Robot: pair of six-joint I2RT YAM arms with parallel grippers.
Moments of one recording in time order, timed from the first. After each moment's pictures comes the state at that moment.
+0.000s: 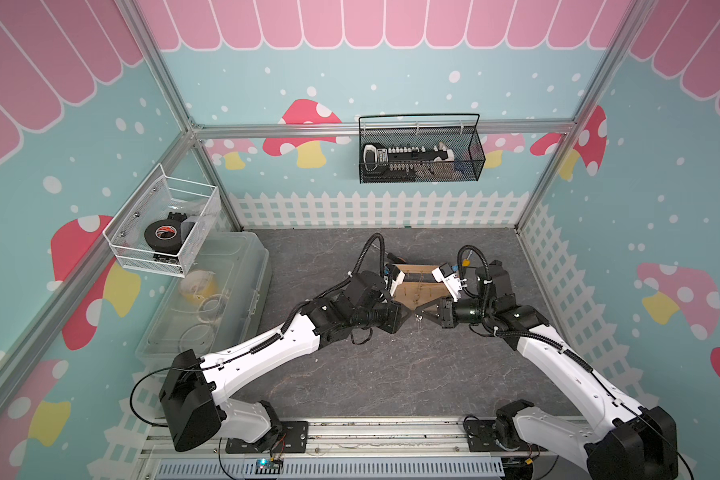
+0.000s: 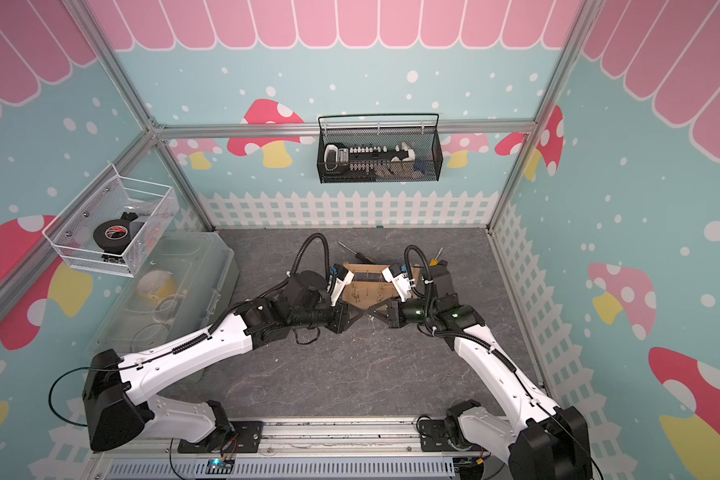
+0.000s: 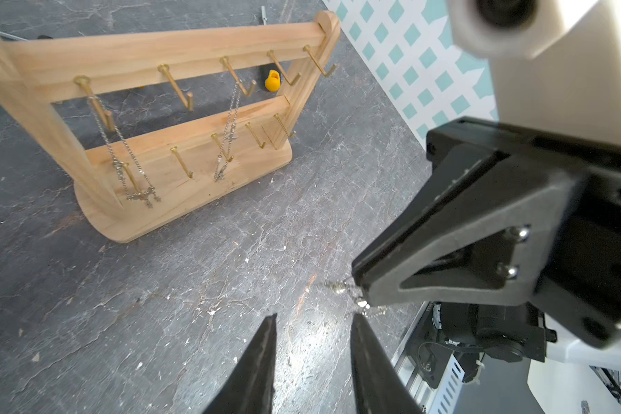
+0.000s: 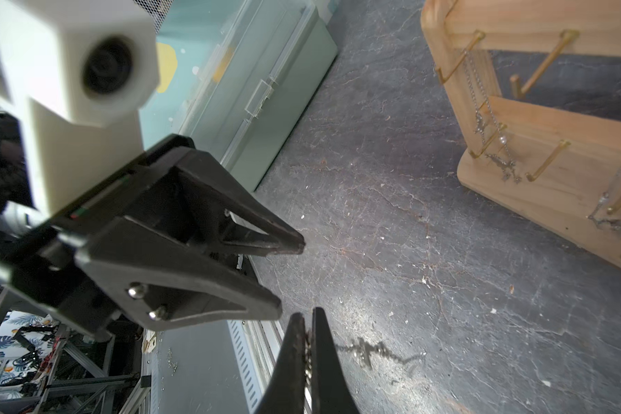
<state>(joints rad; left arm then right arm) -0.89 1.39 1.13 -0.35 0.16 -0.43 0.35 1.10 0.85 -0.39 -0.85 0.31</state>
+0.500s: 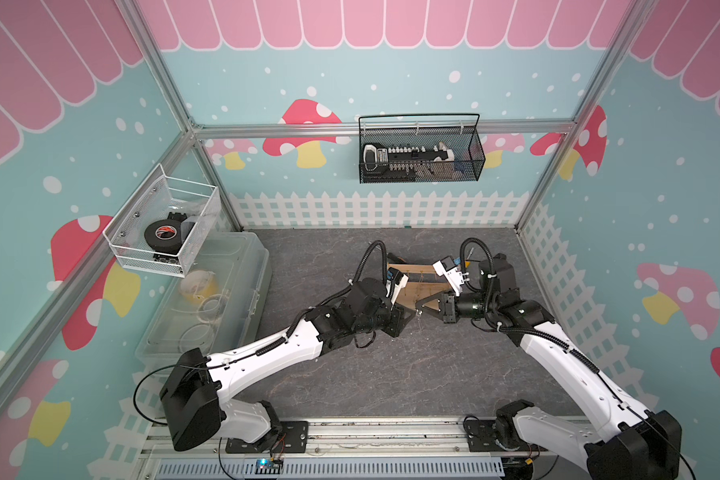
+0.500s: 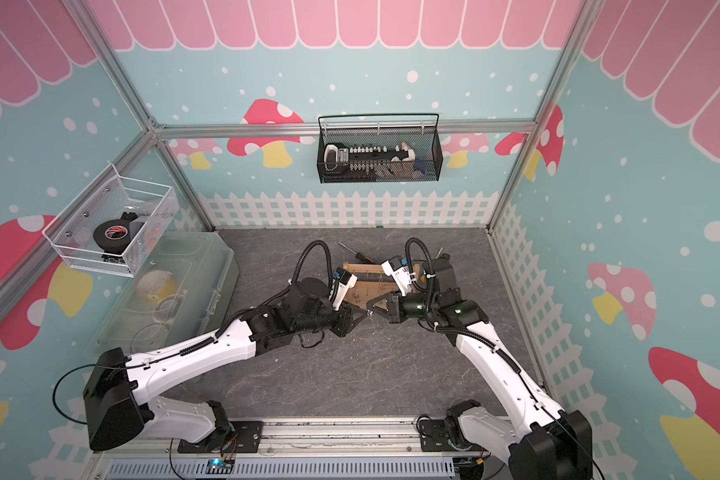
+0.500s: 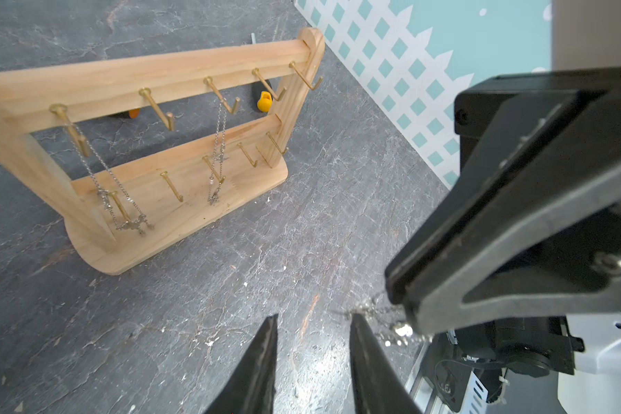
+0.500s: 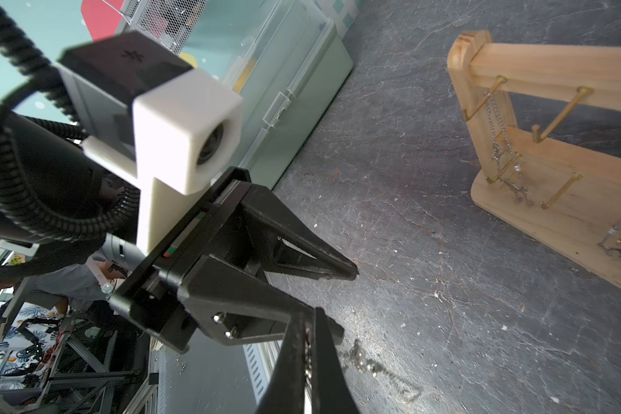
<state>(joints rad) -0.91 1.39 1.05 -0.21 0.12 -0.39 0.35 1.10 0.92 -0.43 -0.88 0.31</state>
